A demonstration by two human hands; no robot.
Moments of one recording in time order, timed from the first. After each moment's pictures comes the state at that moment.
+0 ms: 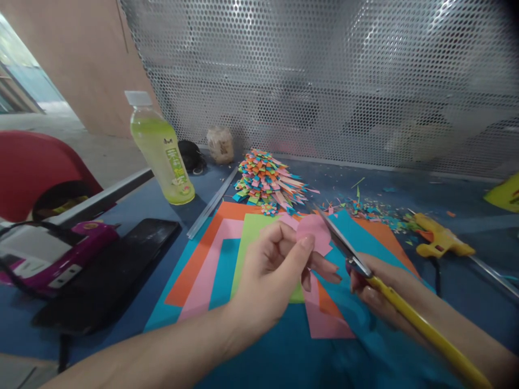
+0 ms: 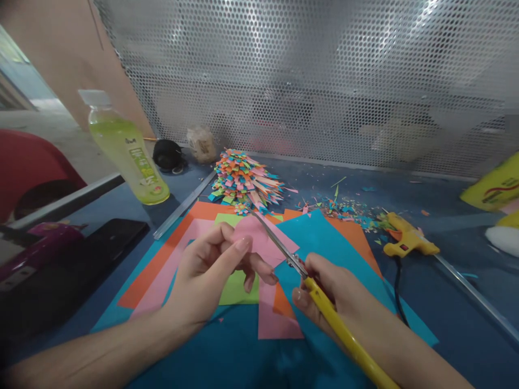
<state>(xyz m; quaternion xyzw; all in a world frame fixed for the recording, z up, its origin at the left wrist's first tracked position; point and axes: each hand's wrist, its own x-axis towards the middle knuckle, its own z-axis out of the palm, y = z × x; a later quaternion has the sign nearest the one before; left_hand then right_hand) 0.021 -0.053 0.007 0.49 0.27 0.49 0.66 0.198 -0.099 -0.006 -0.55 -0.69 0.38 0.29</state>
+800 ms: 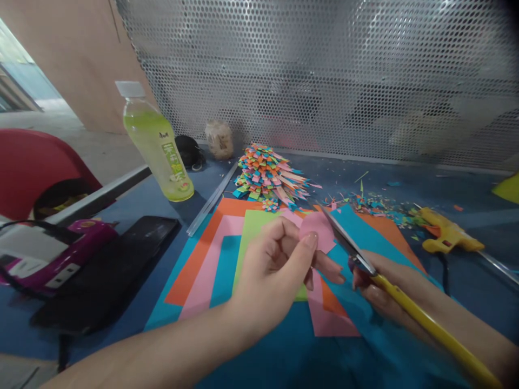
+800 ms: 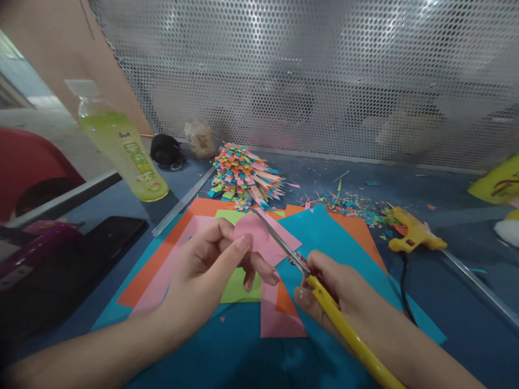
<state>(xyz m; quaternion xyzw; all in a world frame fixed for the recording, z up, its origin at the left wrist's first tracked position) 0.019 -0.053 0.008 0.52 0.28 0.48 0.65 0.205 -0.099 -0.011 -0.55 -0.72 0.34 0.25</state>
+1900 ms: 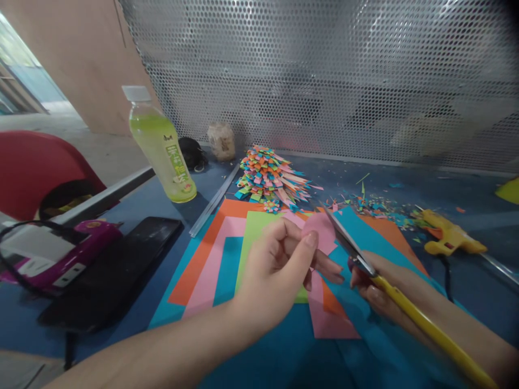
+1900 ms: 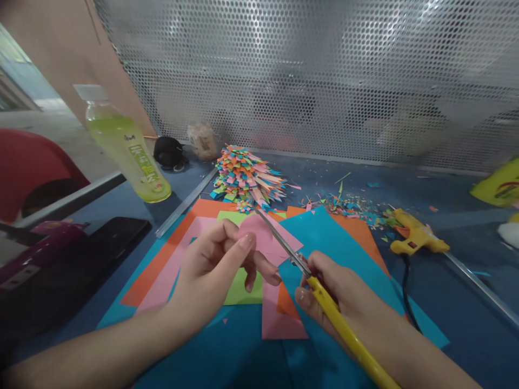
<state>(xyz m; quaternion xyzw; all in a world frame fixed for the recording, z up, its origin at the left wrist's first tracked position) 0.021 -0.051 0.005 0.53 0.27 0.48 0.64 0.204 -0.098 -0.013 -0.54 -0.72 0.34 0.26</state>
